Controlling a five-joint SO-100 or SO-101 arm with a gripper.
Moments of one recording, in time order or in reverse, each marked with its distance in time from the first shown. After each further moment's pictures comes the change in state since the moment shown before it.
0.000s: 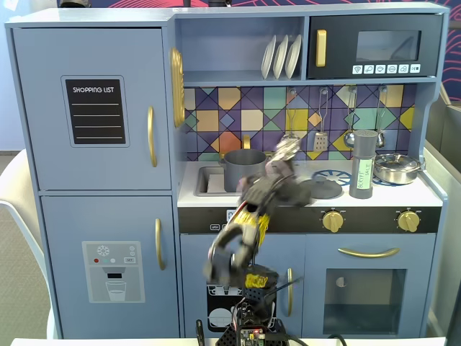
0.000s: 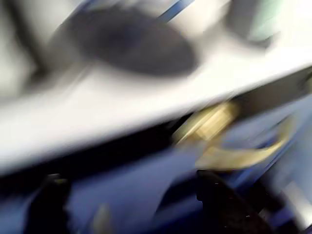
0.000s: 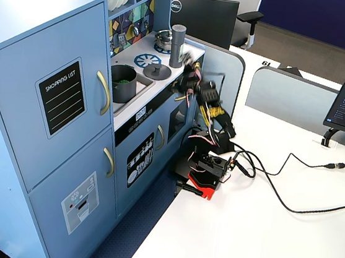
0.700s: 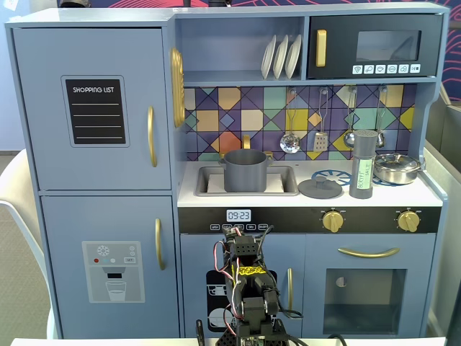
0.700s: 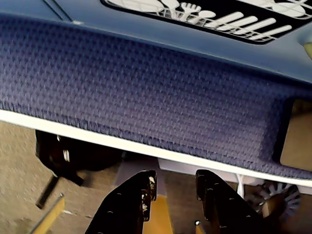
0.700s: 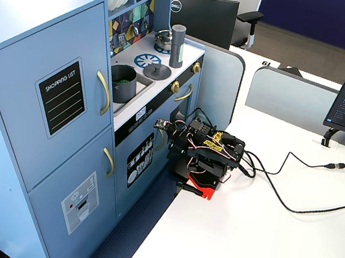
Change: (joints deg) arm -33.0 22.9 48.4 8.2 4.6
